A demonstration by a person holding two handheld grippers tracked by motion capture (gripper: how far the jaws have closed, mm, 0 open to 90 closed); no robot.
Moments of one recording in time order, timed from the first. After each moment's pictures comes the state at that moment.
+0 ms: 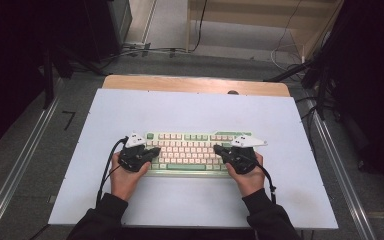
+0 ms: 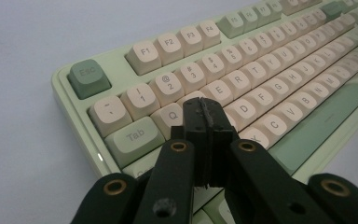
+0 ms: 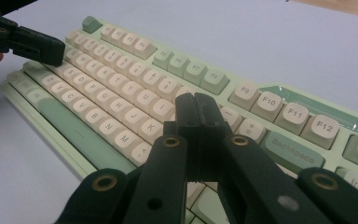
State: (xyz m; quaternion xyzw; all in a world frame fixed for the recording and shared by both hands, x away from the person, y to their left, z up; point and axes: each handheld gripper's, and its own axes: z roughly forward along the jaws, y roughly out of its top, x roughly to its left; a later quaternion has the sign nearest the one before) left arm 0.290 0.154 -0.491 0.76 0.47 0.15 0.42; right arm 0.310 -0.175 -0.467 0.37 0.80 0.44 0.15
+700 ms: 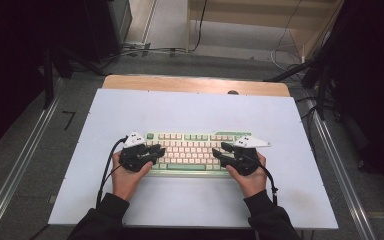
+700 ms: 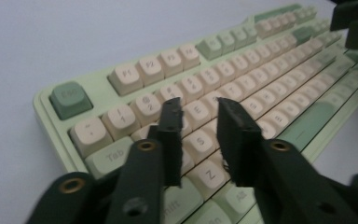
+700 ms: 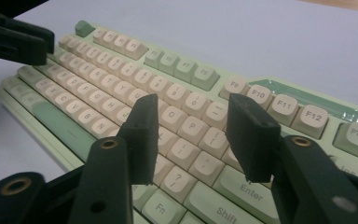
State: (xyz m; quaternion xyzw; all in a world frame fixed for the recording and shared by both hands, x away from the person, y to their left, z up) left arm 0.286 0.153 -0.483 0.74 0.45 0.15 0.48; right arm 0.309 -0.182 -0.471 0.39 0.79 0.45 0.15
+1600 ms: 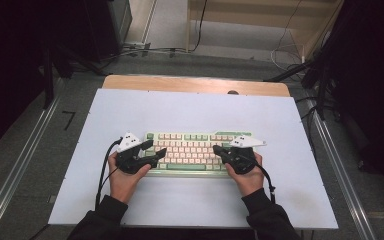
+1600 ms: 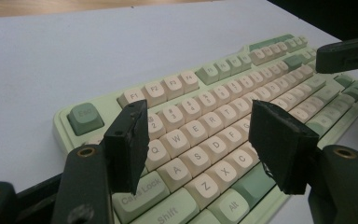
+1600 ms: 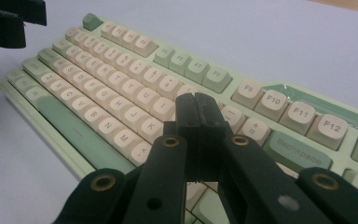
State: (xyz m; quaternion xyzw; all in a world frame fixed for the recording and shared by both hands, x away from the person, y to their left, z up) left arm 0.275 0.157 -0.479 0.72 0.45 0.17 0.50; right arm 0.312 -0.173 -0.471 0.37 0.81 0.44 0.14
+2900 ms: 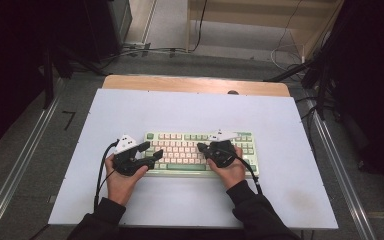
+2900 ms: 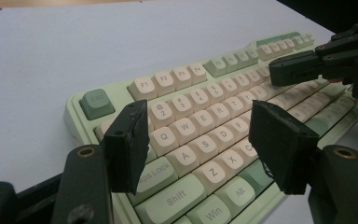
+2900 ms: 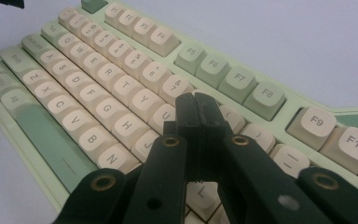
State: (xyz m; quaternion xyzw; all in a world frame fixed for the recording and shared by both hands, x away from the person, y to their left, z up) left arm 0.271 0.163 -0.482 0.72 0.46 0.17 0.49; right arm 0.335 -0.126 -0.487 0.35 0.83 0.41 0.14
